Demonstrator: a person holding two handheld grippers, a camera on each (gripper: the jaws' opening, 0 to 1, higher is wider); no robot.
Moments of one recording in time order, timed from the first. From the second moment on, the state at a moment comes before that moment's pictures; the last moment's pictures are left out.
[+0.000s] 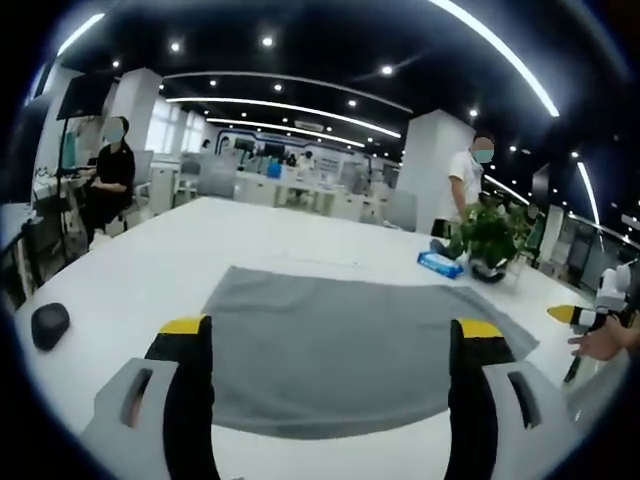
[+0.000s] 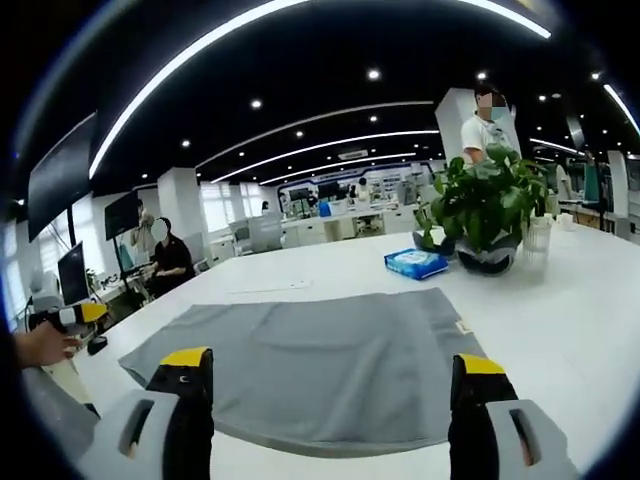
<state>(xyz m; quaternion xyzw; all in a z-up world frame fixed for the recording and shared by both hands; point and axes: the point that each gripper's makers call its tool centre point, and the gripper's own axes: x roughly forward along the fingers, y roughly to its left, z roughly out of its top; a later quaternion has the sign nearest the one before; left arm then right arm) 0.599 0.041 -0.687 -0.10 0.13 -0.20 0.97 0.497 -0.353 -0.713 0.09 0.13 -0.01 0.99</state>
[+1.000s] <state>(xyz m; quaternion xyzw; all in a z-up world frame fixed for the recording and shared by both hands) 0.596 0.070 -0.665 -0.13 0.09 -0.16 0.97 0.497 -0.344 -0.689 0.04 0.11 0.00 0.99</state>
